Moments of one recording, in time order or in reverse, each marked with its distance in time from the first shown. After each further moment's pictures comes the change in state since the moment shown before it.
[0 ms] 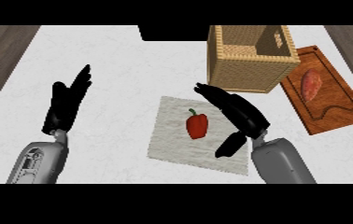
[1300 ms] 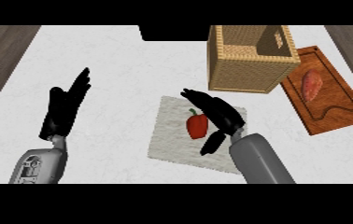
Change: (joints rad) left arm 0.048 -0.050 0.042 -0.082 -0.058 -0.048 0.028; right arm -0.086 0.107 0.000 0.304 0.101 -0.109 -0.062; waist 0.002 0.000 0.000
